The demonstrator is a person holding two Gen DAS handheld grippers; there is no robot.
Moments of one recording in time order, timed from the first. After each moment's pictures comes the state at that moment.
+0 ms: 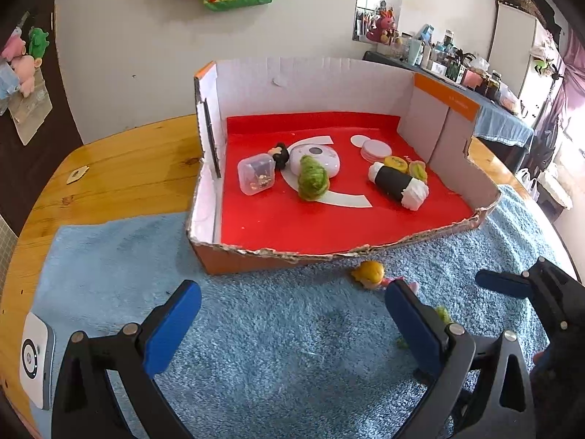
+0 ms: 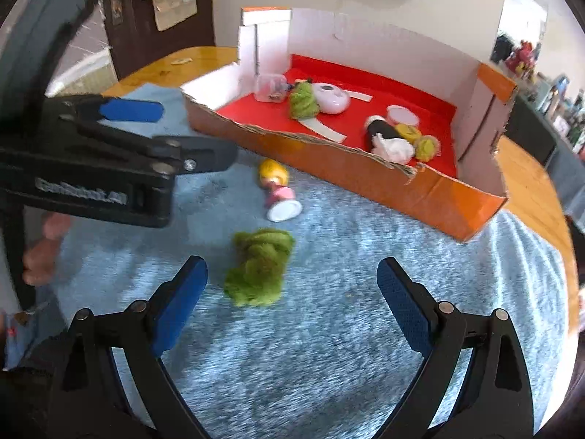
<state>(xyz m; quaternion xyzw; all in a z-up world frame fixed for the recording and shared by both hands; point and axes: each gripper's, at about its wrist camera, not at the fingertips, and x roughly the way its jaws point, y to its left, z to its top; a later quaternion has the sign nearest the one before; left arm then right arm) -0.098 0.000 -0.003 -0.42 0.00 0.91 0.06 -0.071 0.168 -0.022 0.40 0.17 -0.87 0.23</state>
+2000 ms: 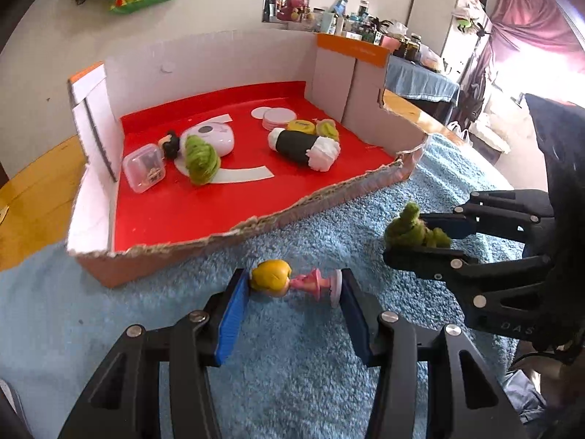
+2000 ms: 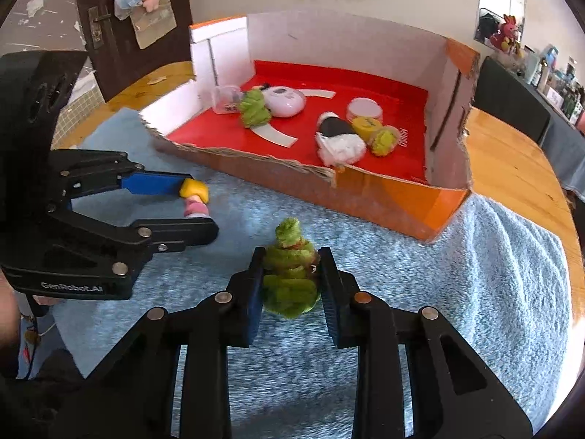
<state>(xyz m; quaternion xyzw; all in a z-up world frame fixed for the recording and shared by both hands) -0.099 0.032 -0.024 -0.43 0.03 0.87 0.22 -0.093 0.199 -0.010 0.42 0.10 -0.87 0.25</state>
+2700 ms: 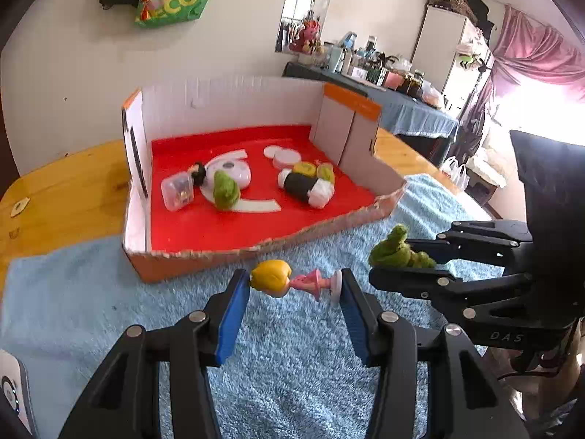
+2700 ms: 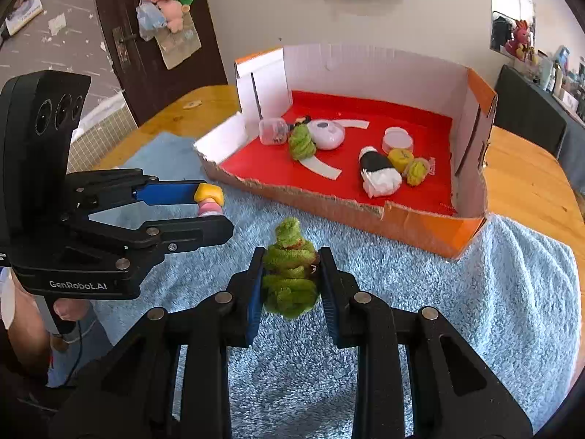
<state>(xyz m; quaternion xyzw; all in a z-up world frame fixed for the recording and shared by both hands) -0.074 0.009 0.017 -0.38 -0.02 0.90 0.21 -0.076 0.190 0.021 0.39 0.07 -0.87 0.29</state>
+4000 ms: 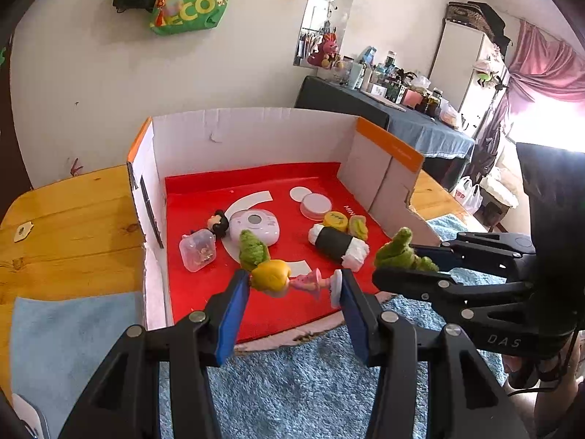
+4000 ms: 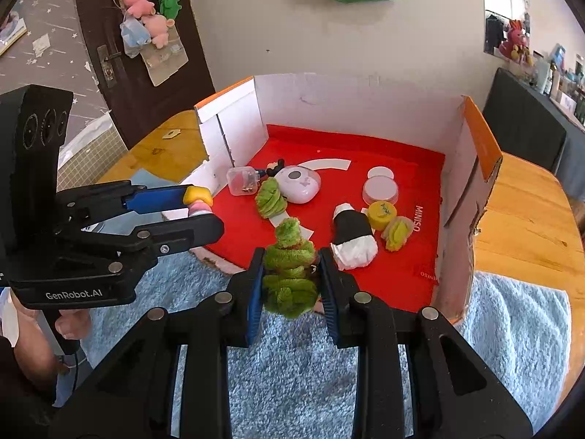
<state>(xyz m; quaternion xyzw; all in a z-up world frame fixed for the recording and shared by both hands) -0.136 0.004 0.033 -0.37 -0.03 0.91 0.18 -0.140 0.185 0.037 0.39 0.05 -0.88 0.28</state>
